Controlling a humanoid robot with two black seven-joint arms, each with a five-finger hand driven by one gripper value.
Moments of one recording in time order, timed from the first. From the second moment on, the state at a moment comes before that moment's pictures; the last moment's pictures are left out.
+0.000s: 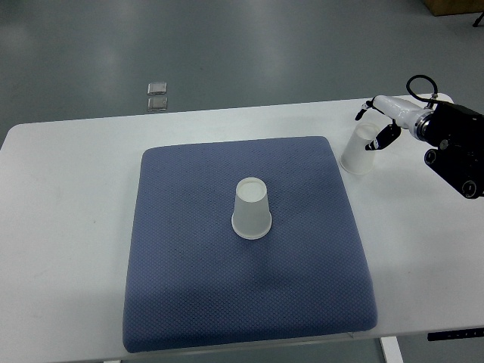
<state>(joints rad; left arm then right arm) 0.02 0.00 -0.15 -0.16 0.08 0.04 -0.04 0.90 -0.35 0.56 0.58 -1.59 0.07 0.06</state>
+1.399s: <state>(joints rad) 0.02 0.00 -0.15 -0.16 0.08 0.04 -0.04 1.07 -0.52 0.55 0.80 -1.34 0.17 0.09</state>
